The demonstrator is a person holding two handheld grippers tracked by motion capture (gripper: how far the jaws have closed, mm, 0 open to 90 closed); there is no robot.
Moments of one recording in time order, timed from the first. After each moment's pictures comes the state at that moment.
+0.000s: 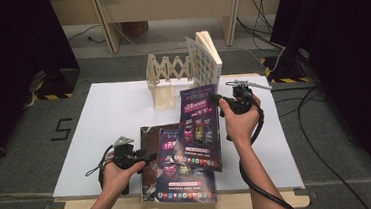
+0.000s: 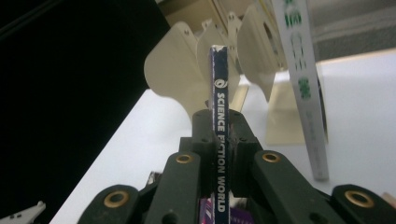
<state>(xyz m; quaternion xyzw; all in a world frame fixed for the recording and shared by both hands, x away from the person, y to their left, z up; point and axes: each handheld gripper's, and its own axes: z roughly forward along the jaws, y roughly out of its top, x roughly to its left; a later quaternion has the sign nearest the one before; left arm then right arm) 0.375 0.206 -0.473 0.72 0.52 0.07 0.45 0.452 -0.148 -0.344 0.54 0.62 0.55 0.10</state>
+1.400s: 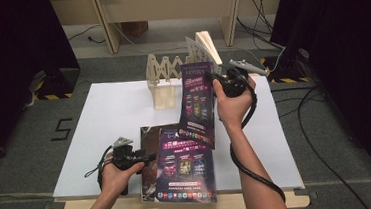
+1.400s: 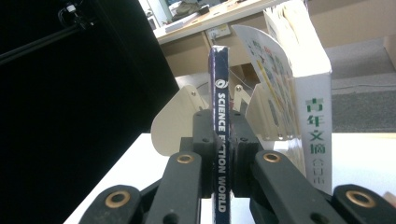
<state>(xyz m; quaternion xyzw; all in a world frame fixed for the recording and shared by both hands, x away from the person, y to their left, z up) 0.373 0.209 -0.473 0.72 0.51 0.07 0.45 0.474 -0.130 -0.306 0.51 0.60 0.59 0.17</state>
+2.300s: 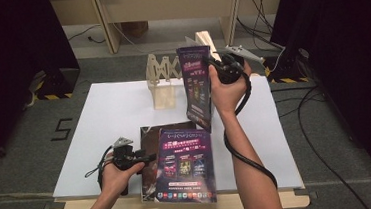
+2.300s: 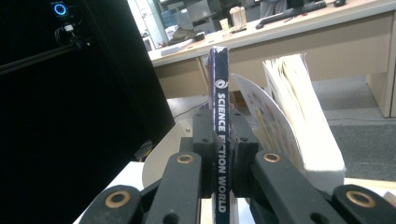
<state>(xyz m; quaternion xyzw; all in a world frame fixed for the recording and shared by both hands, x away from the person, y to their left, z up) 0.373 0.208 -0.475 0.72 0.51 0.07 0.45 0.499 -0.118 -0.284 0.49 0.59 0.60 0.23</state>
